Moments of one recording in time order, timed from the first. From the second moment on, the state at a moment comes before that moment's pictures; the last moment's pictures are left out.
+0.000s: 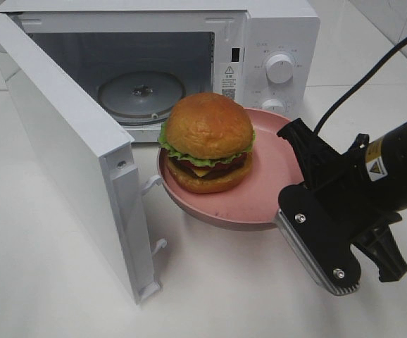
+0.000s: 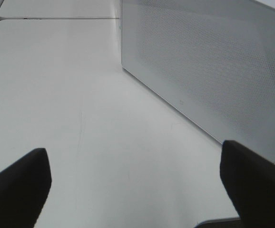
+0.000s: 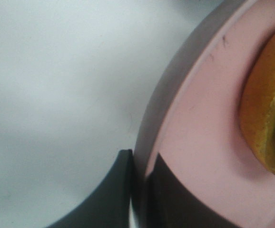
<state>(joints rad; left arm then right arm) 0.05 0.00 -0.52 -0.18 1.09 0.10 0.66 1.34 -0.63 -0.02 0.34 -1.48</state>
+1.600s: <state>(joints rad) 0.05 0.00 -0.52 -0.18 1.09 0.10 0.60 1.70 -1.16 0.14 0.59 -1.75</state>
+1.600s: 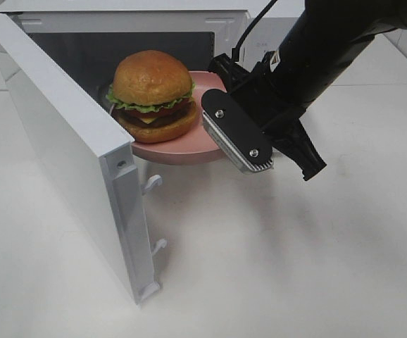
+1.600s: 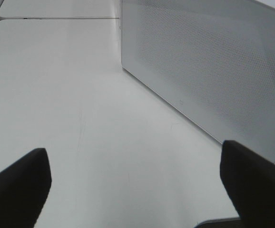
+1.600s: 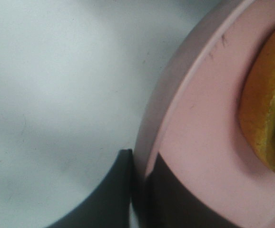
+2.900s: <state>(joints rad) 0.05 0.00 -0.52 -0.18 1.09 0.10 0.60 1.95 -1.47 0.17 0.62 -1.77</state>
